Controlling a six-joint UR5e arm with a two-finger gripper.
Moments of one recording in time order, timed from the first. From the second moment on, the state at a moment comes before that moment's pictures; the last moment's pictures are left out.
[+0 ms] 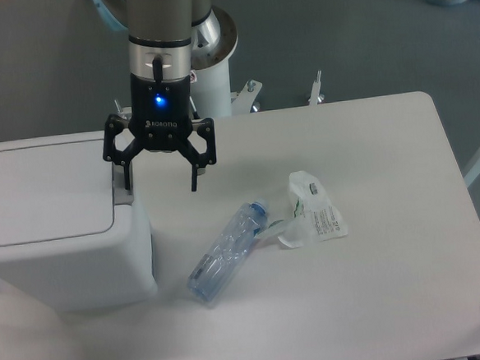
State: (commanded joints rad) arm 2.31 -1.56 -1.78 -0.84 1.28 0.24
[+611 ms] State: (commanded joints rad) arm 2.31 -1.53 -1.76 -0.84 1.27 0.24
